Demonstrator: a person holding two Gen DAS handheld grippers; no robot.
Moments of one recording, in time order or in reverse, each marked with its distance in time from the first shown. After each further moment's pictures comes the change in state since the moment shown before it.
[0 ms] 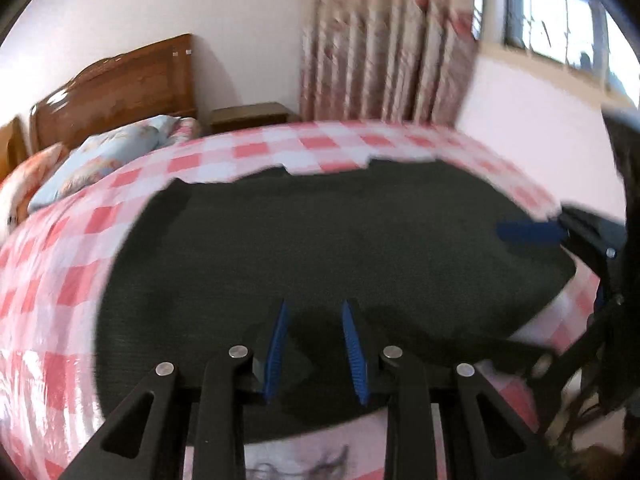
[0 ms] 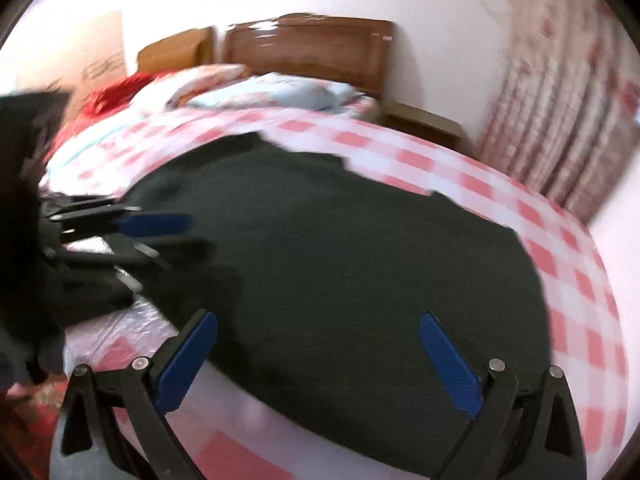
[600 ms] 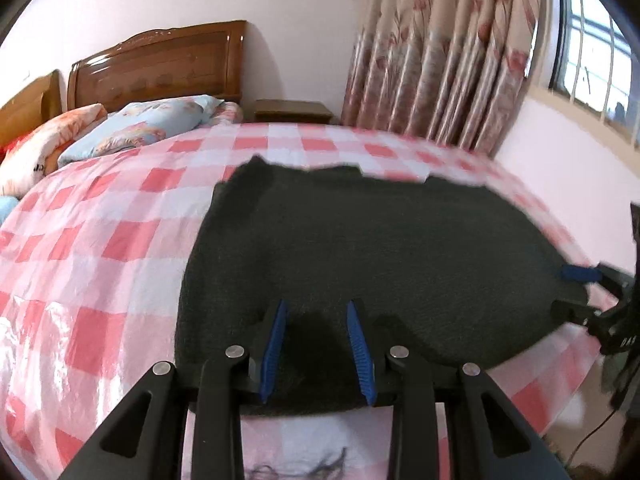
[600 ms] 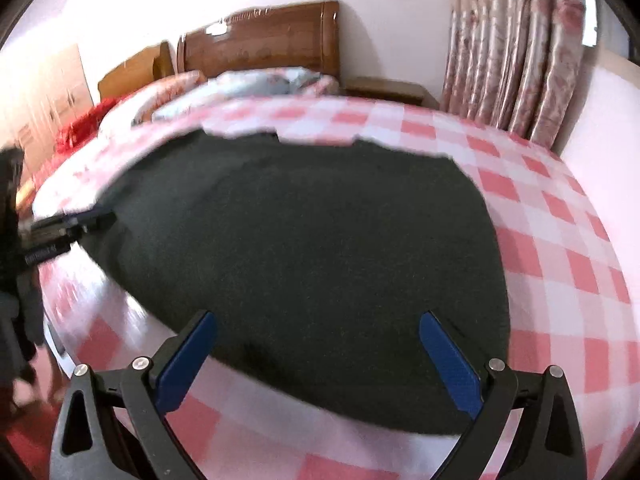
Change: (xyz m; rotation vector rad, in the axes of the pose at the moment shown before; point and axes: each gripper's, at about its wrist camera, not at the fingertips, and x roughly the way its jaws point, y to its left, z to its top) left arm -0.026 0.065 -0.013 -0.204 -0.044 0.028; right arm -0.026 -0.072 -0.034 0.237 0.006 0.003
